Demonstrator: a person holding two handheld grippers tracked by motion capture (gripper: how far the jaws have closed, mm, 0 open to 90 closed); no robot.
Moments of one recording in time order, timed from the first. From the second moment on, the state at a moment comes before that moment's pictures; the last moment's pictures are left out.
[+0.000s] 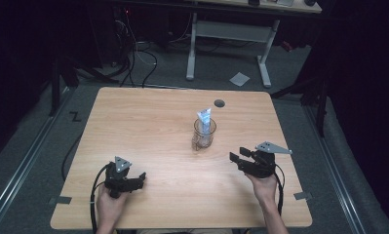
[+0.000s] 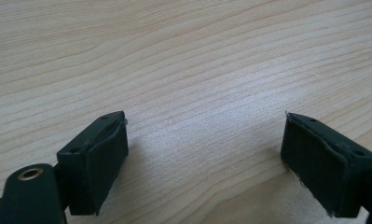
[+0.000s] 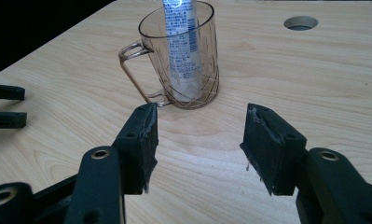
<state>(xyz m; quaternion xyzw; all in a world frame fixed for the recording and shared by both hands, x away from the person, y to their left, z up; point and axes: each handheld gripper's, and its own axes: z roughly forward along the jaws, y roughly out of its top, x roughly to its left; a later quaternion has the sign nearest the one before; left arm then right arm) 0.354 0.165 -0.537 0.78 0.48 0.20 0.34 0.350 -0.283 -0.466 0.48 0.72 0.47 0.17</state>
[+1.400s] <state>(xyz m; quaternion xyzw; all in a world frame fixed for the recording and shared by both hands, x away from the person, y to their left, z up) 0.354 0.165 -0.537 0.78 0.48 0.20 0.34 0.352 -0.259 -0.515 0.48 0.76 0.41 0.17</state>
